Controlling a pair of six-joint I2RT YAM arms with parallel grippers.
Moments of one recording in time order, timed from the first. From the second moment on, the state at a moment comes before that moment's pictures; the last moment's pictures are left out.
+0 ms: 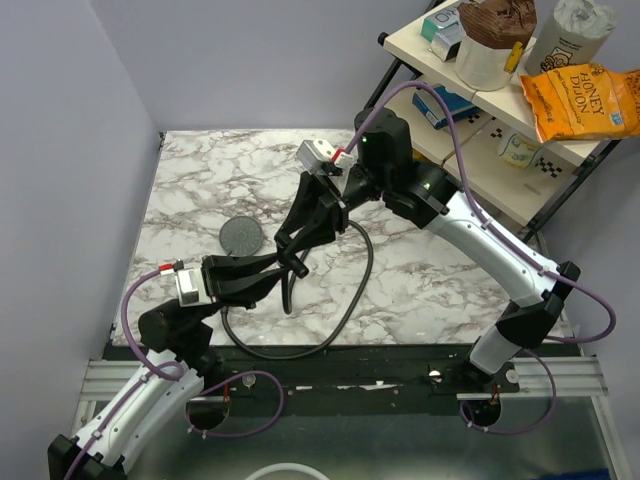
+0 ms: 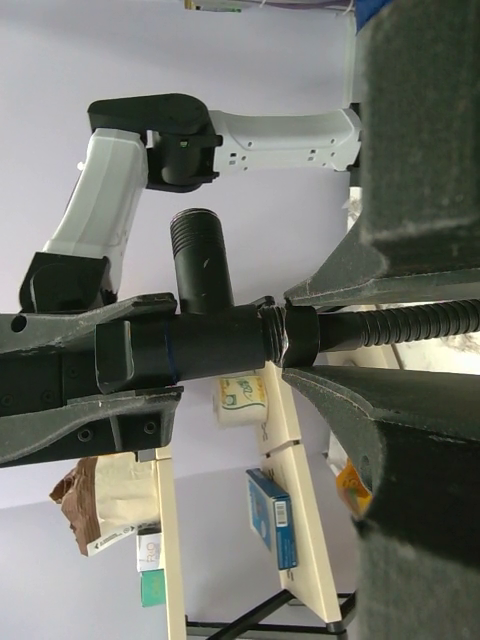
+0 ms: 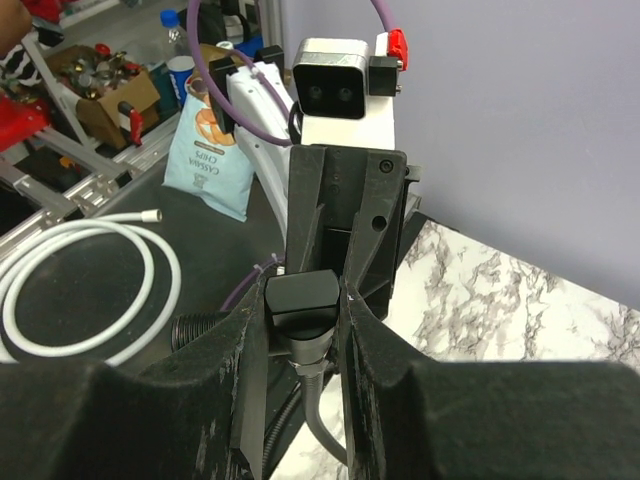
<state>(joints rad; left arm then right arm) -0.53 0.43 0.29 0.98 0.60 -0.45 0.90 1.63 1.88 -0.40 -1.23 -0.21</state>
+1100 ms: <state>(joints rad) -0.52 0.42 0.28 0.83 0.61 -0.40 0.93 1.40 1.49 -0.17 -0.85 -0.13</state>
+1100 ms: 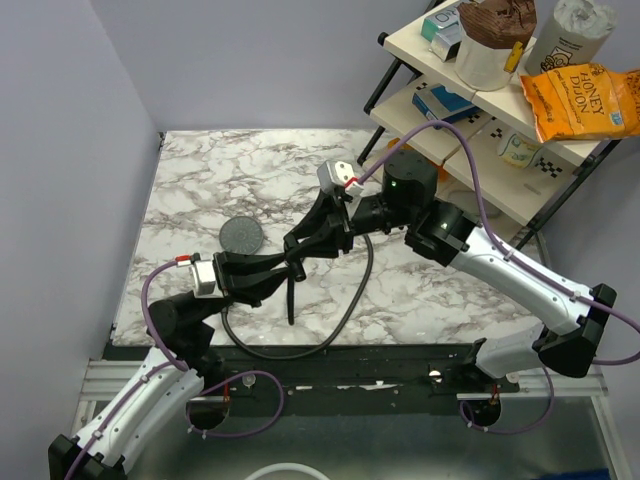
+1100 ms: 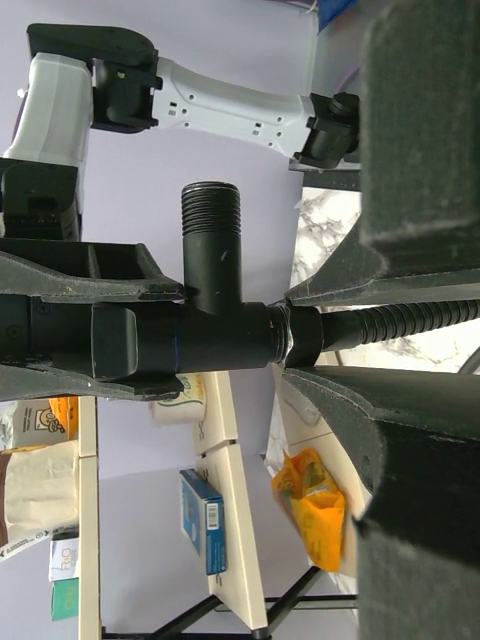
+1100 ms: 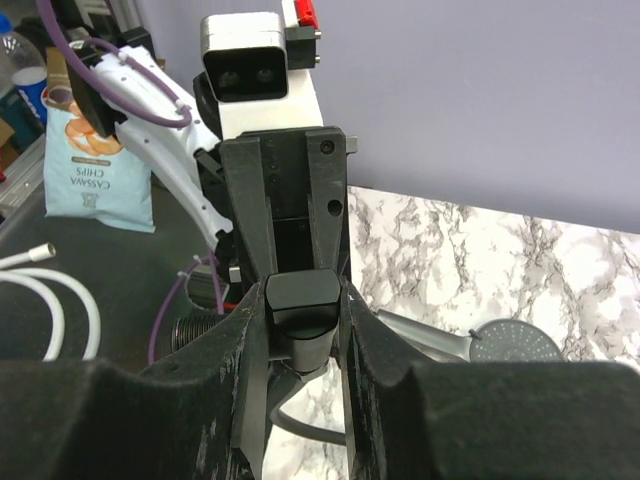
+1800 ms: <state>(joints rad) -0.53 0.39 0.30 0.87 0.59 -0.38 0.94 1.33 1.34 0.18 -0.83 0.06</state>
